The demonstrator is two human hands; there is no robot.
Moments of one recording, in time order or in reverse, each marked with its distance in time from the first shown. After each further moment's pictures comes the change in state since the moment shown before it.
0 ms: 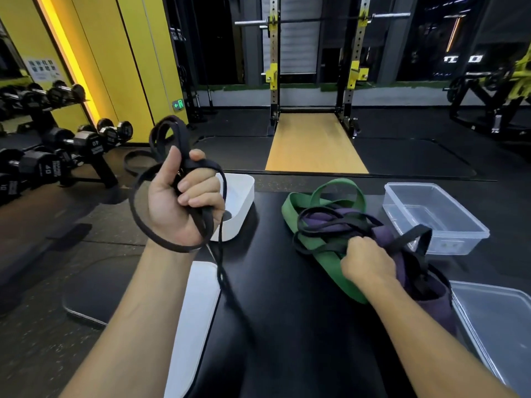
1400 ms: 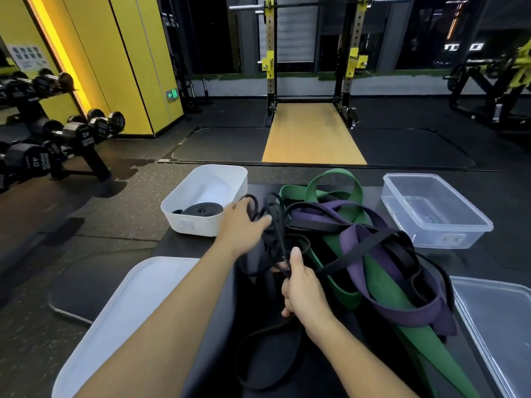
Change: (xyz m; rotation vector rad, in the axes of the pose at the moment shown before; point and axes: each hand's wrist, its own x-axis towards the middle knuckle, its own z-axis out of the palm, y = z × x) left_hand 0.055 -0.075 -0.113 1.859 0.794 -0.184; right_hand -0.049 -0.057 0.069 1.110 -0.387 0.080
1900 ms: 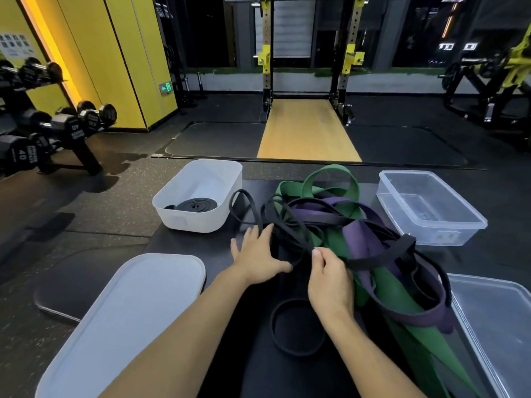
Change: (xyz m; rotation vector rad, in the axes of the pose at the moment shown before) left_hand -0.029 -0.018 0.056 0.306 -0.319 0.031; right_hand 0.013 0.016 -0.034 -0.330 0.468 -0.290
